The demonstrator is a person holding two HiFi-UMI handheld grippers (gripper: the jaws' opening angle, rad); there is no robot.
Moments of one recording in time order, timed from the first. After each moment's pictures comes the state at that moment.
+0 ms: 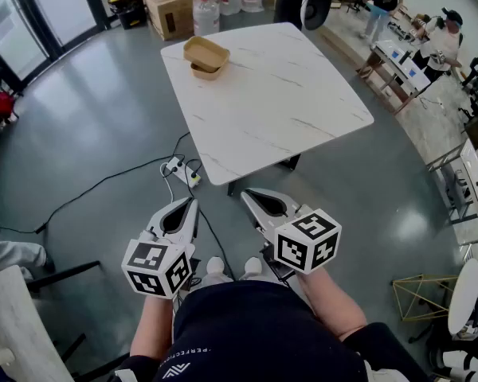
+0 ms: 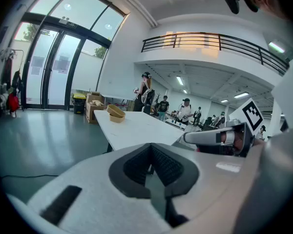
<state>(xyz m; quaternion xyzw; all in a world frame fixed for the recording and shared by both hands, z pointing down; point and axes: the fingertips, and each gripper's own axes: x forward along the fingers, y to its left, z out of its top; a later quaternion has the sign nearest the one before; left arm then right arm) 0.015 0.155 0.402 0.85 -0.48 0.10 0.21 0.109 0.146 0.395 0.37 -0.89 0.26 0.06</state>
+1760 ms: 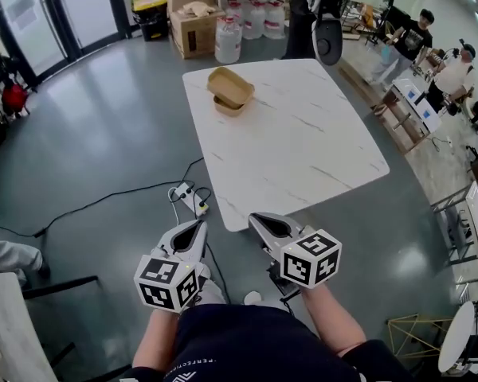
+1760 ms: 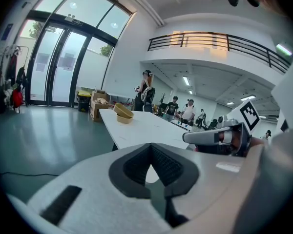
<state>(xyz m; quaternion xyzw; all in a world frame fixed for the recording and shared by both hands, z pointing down) -0.015 0.085 0.418 0.83 -0.50 0.09 0.23 0.079 0.068 0.414 0.33 -0.90 0.26 0.10</state>
